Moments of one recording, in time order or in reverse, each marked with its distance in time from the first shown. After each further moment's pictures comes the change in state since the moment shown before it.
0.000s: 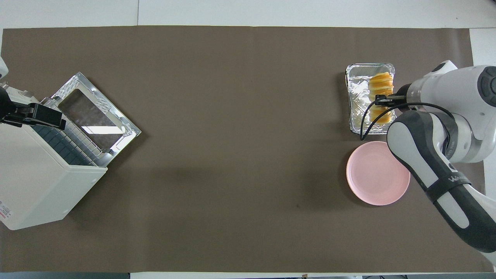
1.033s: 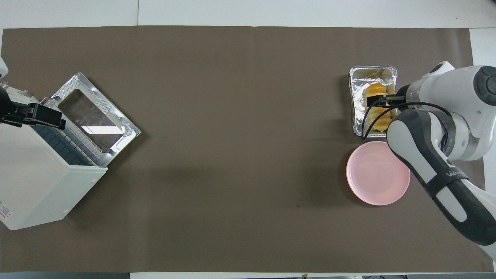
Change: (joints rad) left arm 0.000 0.000 0.000 0.000 0.000 0.000 0.000; right arm -0.018 0.019 -0.008 0.008 -0.012 0.012 -0.053
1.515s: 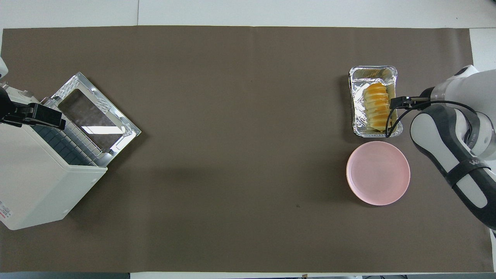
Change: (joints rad) left arm 0.000 0.000 0.000 0.000 0.000 0.000 0.000; right arm -0.107 0.056 -0.005 0.007 -0.001 0.004 -0.049
